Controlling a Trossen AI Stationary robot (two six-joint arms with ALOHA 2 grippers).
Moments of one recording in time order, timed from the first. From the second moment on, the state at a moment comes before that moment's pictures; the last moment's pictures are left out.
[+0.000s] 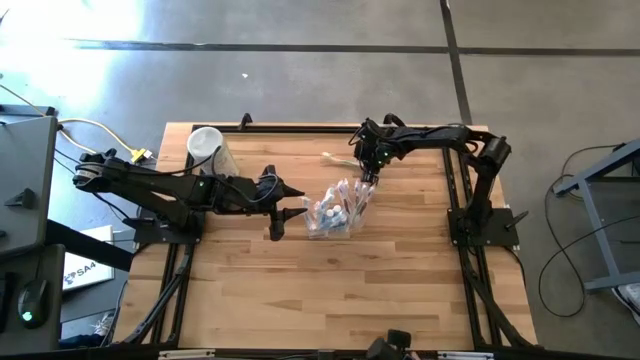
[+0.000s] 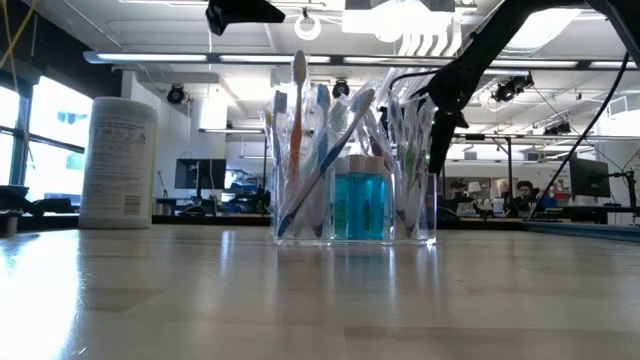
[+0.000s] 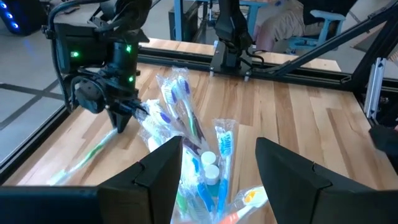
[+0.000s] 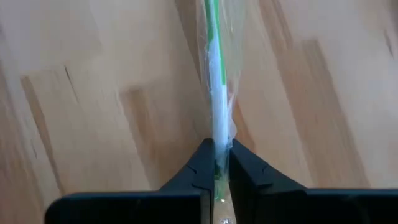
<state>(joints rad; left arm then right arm) -0.17 1.15 0.97 -0.14 -0.34 -0.18 -0.65 1.91 1.06 -0.46 -0.04 -0.36</state>
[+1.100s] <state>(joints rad) -0.17 1.17 0.97 0.04 -0.34 -0.07 -0.18 0.94 1.04 -0.73 0.18 0.05</state>
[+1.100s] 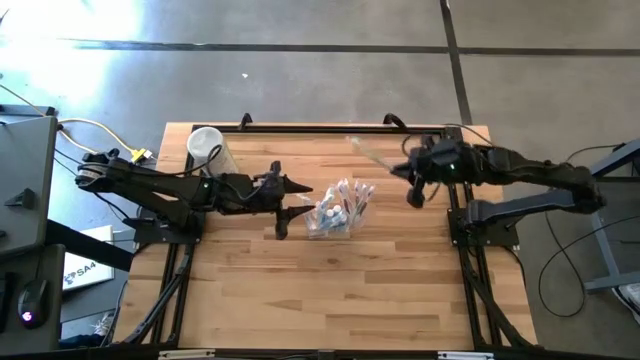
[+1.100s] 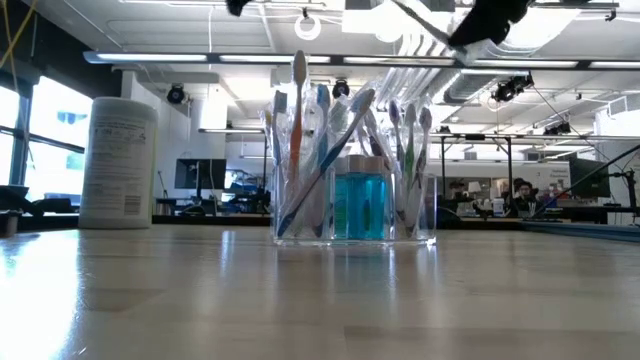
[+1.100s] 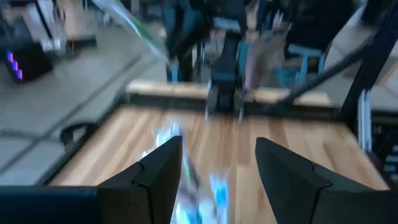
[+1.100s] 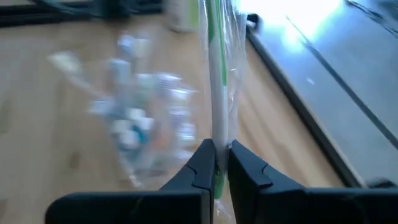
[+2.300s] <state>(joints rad) -0.17 1.53 0.97 0.80 -0.20 0.26 0.26 1.12 0.79 -0.09 0.32 -0.05</state>
